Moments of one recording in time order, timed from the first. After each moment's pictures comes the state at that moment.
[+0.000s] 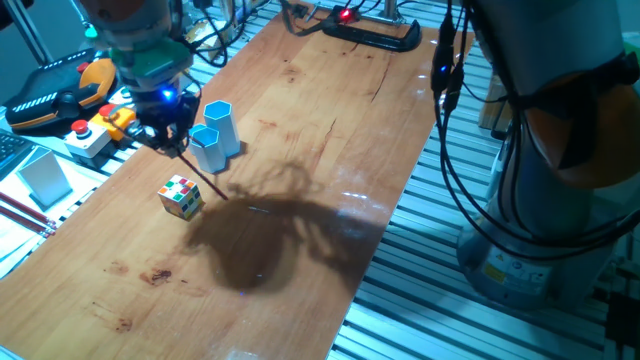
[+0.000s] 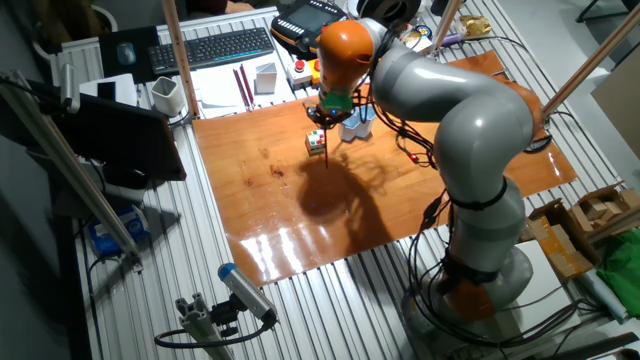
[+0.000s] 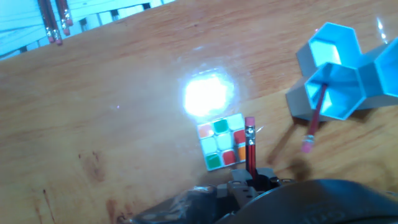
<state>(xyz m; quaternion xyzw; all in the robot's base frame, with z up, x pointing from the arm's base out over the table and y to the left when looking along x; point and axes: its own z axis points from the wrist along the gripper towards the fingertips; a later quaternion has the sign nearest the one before) 0.598 0.161 0.187 0.15 0.99 0.00 0.05</state>
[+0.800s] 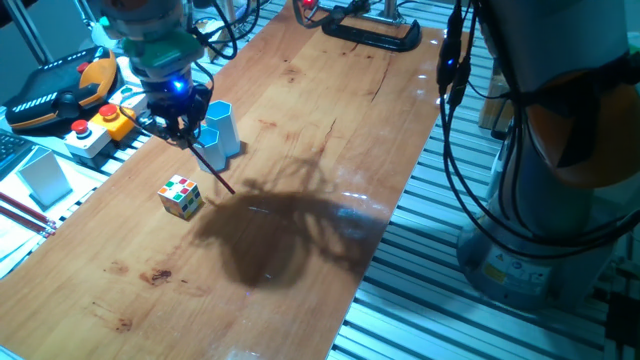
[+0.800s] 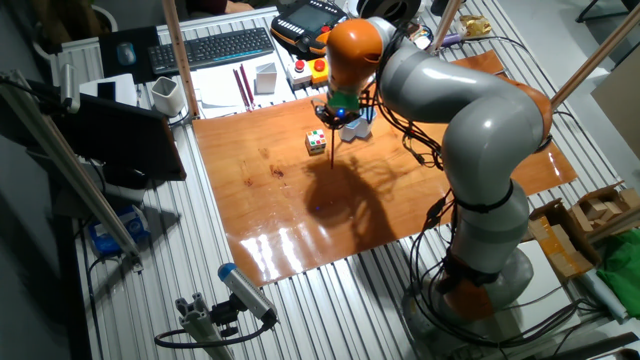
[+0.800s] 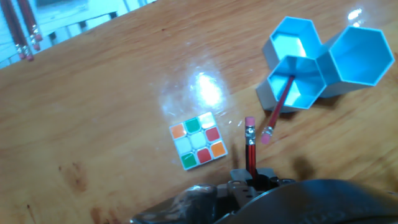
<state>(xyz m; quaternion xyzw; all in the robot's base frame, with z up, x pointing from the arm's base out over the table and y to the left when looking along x) 0.590 0.139 0.191 0.20 0.98 -0.01 0.04</state>
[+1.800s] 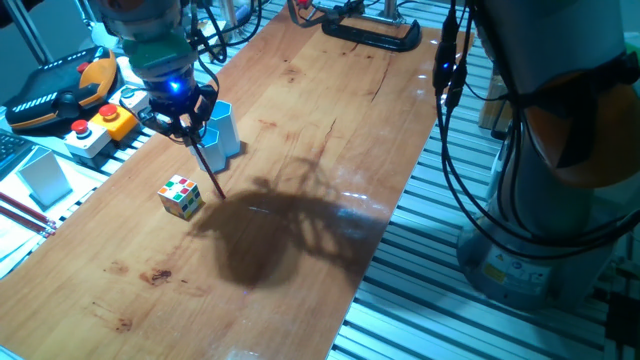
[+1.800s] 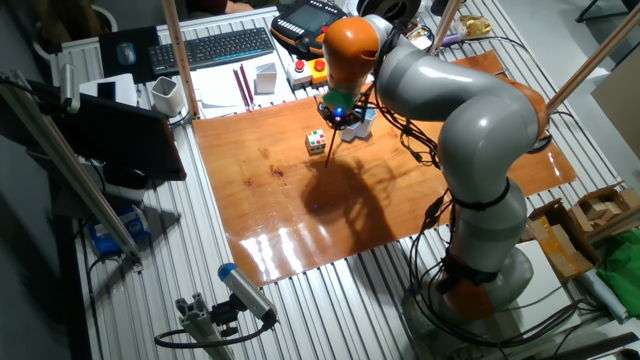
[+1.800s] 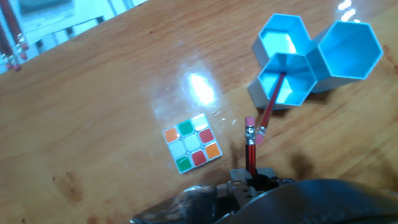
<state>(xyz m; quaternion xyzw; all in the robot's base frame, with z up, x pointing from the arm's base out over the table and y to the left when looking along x) 0.590 0.131 0.189 0.31 0.95 -0.03 0.04</state>
